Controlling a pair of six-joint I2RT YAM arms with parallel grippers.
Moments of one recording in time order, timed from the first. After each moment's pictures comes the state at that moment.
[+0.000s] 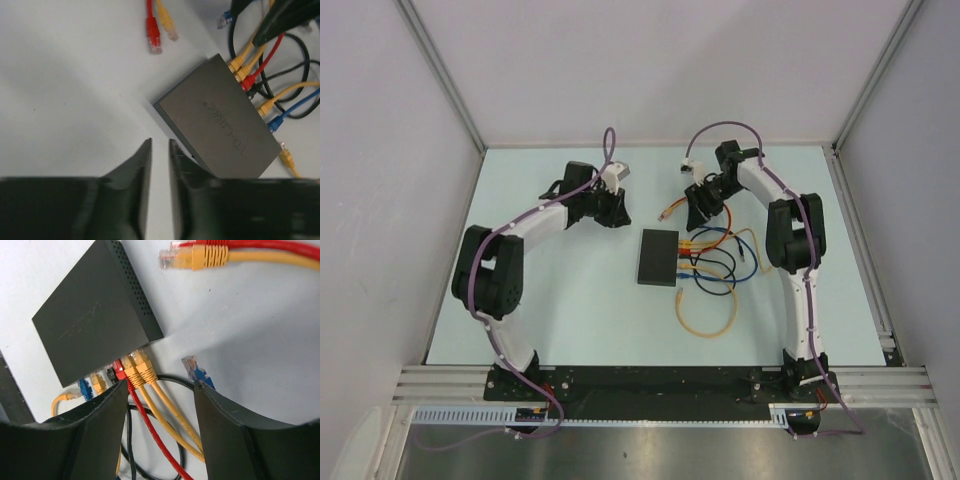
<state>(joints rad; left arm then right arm) -0.31 1.80 1.22 -0.18 0.54 0.07 0.26 2.33 1.99 -1.01 -0.75 -0.53</state>
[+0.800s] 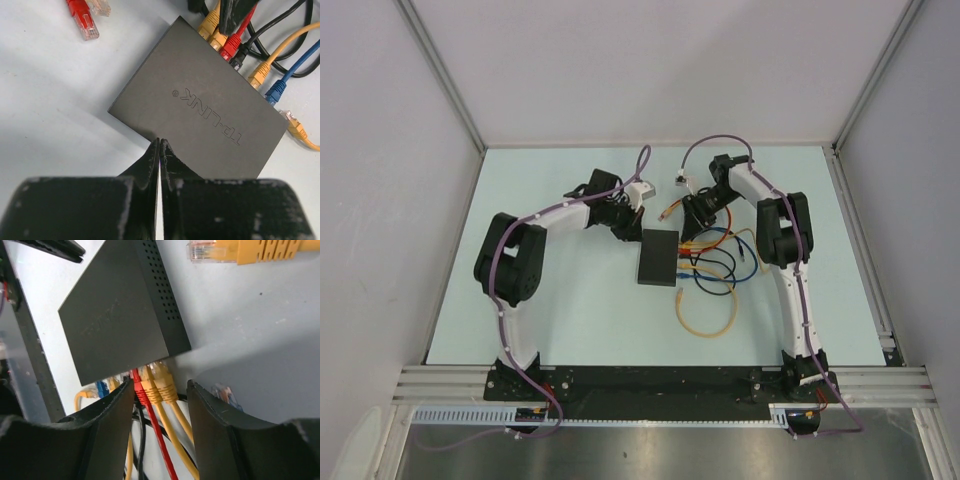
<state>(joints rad) -0.41 1.95 1.32 -0.31 0.62 0.28 0.26 2.47 2.07 -1.17 -0.89 -0.61</state>
